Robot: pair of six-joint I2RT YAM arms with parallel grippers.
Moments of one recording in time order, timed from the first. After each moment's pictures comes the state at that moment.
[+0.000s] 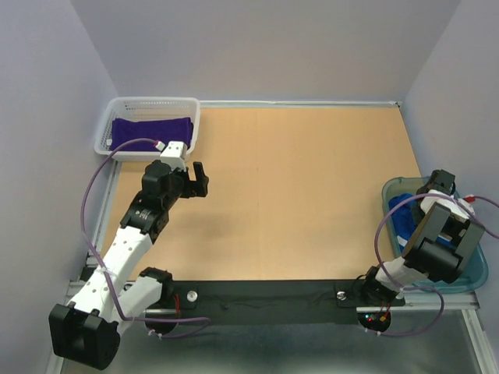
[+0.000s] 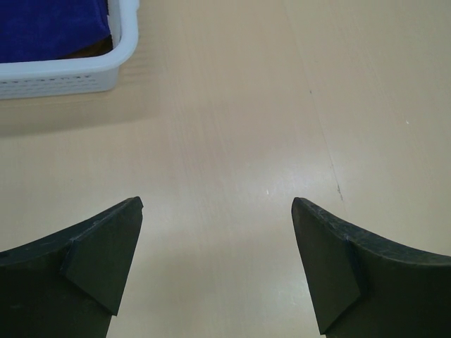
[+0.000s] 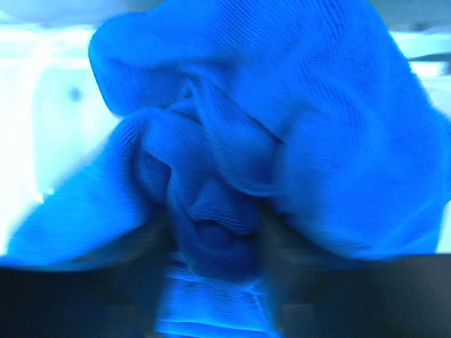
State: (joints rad) left arm -0.29 0.86 0.68 -0.22 0.01 -0.19; right arm -0.62 1.47 0.77 -0.43 0.44 0.87
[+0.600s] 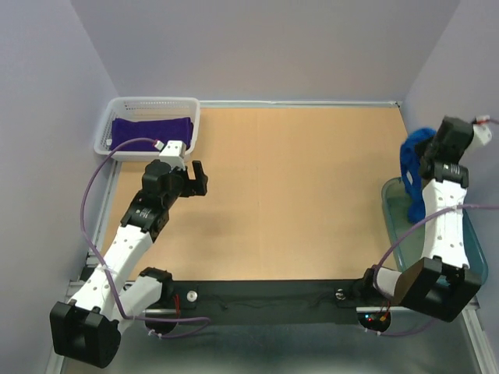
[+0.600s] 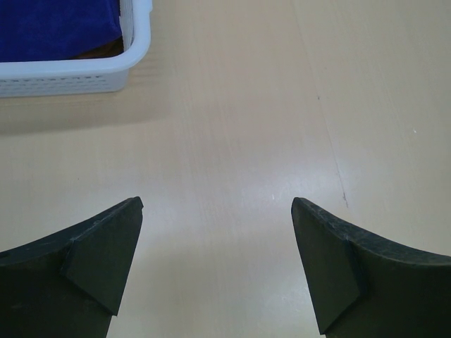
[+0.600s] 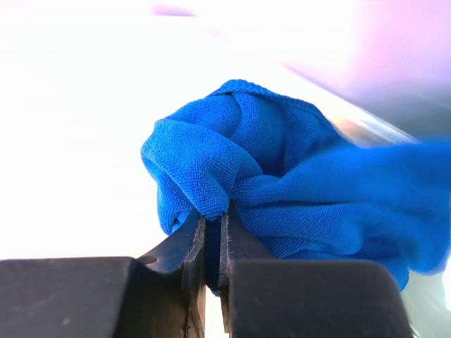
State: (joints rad) left arm -0.29 0.87 0.68 -0.21 -0.01 -0.20; right arm -0.44 1.15 1.06 -0.43 0.29 0.68
